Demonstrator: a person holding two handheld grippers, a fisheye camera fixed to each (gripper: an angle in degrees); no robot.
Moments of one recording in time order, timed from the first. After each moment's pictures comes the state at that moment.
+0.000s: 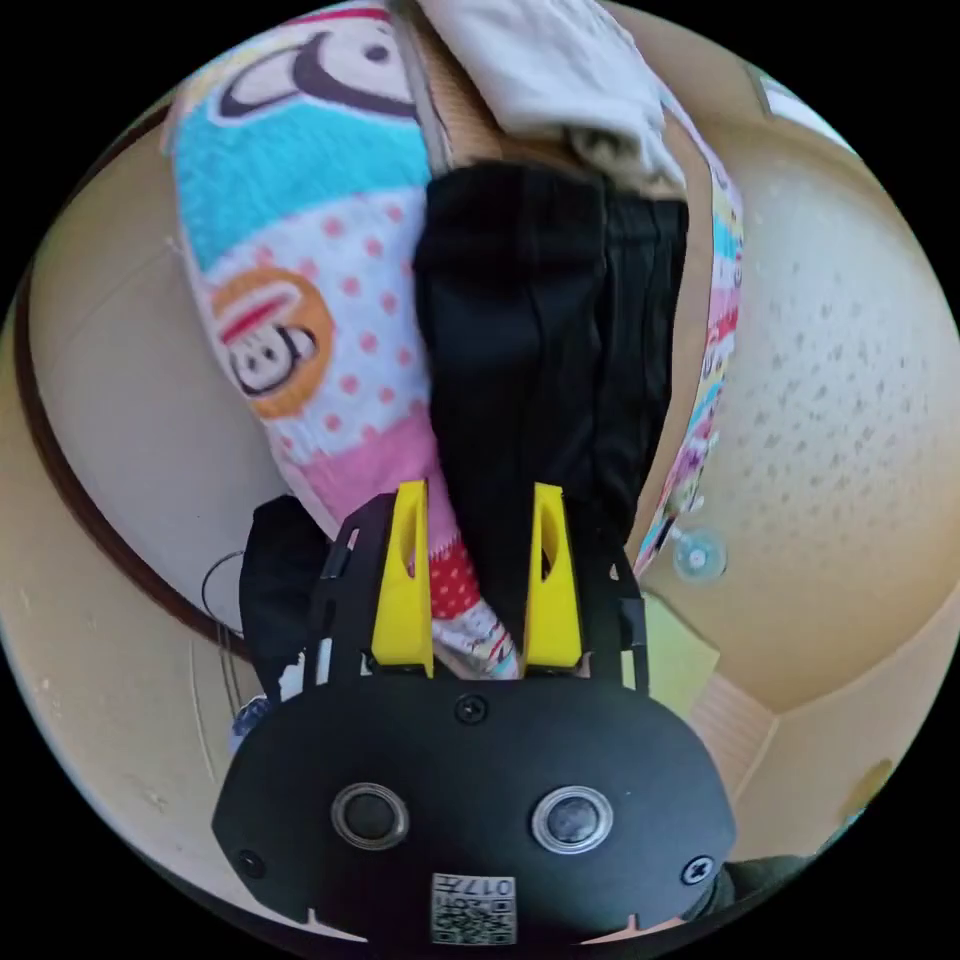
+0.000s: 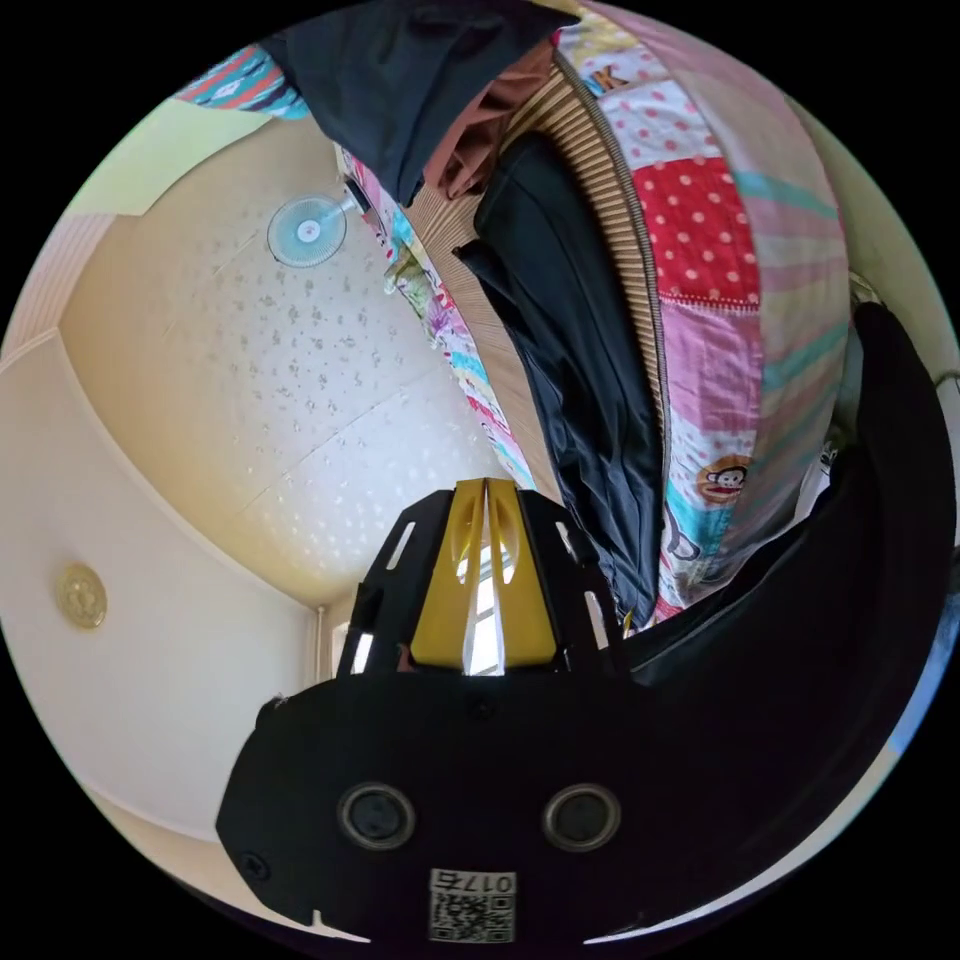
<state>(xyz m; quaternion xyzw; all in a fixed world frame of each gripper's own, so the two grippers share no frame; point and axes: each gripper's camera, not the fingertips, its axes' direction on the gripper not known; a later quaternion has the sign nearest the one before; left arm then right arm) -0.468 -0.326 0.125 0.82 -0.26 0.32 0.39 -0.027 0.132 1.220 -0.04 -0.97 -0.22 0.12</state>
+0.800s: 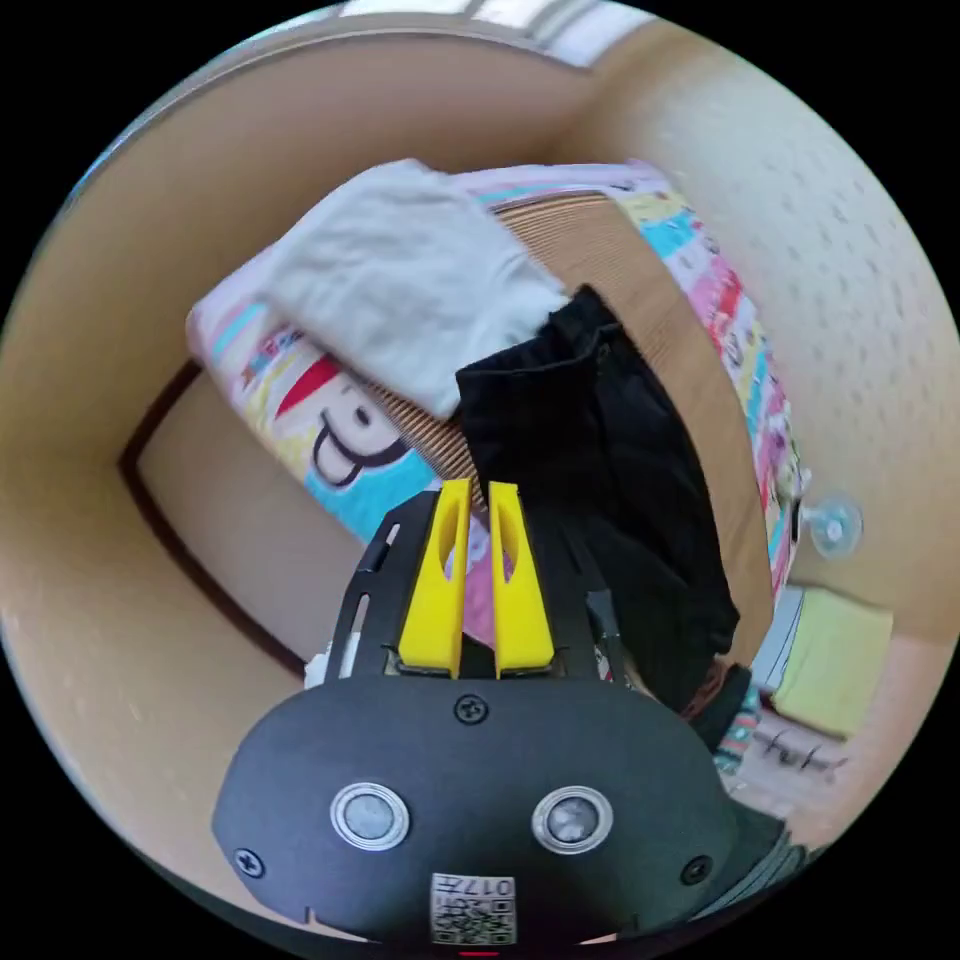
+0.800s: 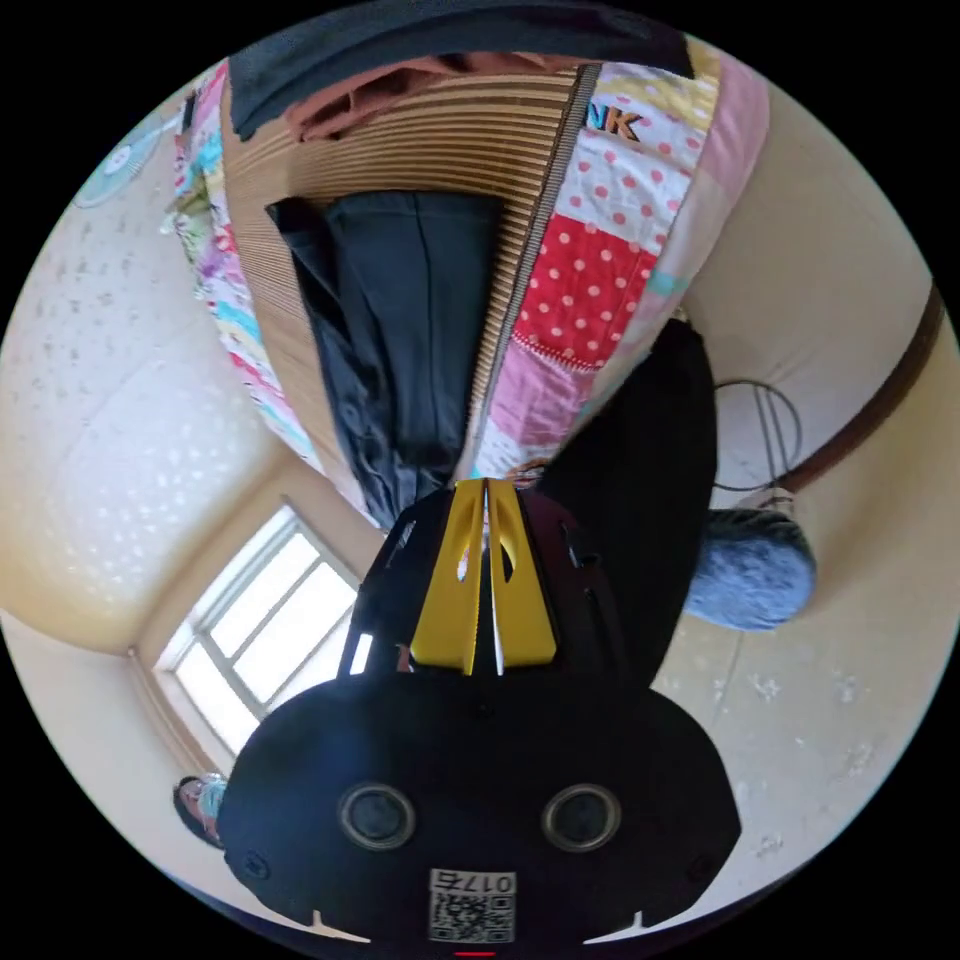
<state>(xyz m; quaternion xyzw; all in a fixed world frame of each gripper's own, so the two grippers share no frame) -0.487 -0.300 0.241 0.86 -0.42 0.21 0.18 -0.066 0.052 1.171 -0.03 -0.81 -0.29 0.50</state>
